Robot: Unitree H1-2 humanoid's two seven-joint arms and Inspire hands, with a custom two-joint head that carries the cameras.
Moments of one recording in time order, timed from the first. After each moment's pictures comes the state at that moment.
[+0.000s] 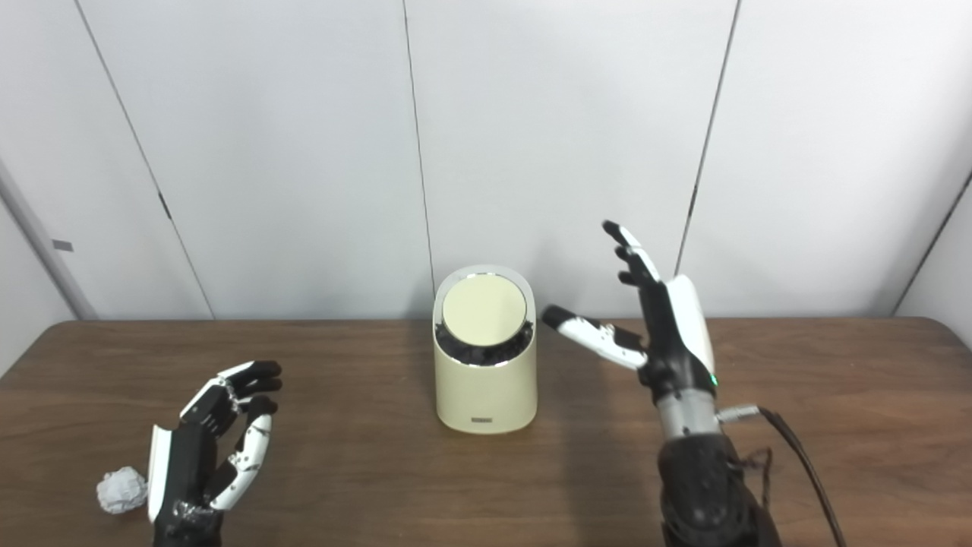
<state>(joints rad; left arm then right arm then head) -0.05 0.05 0.11 -0.06 0.24 -0.41 0.19 -0.42 -0.11 0.07 -0.16 -0.50 0.22 -0.08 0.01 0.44</state>
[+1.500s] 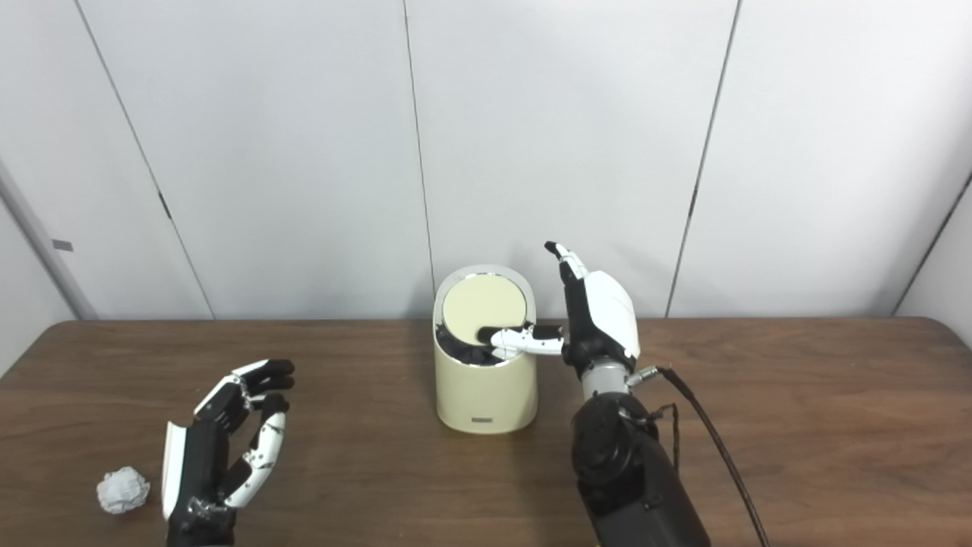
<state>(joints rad) -0.05 0.03 0.10 -0.07 0.28 -0.41 0.20 -0.58 -0.05 0.20 0.16 -0.65 0.37 -0.19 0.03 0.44</state>
